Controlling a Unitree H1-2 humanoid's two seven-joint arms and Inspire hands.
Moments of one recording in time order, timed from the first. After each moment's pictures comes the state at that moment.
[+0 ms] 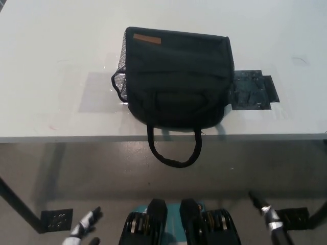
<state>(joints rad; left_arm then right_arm) 0.37 0.24 -0.09 -0.43 0.25 -0.07 -0.08 0.28 -0.11 0.14 -0.17 -0.20 -0.37 0.01</state>
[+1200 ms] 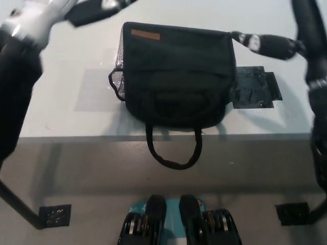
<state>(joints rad) -0.98 0.47 -0.22 -0.04 0.57 0.18 -0.35 -0.78 -0.23 0.06 -0.01 -0.38 0.07 0.10</state>
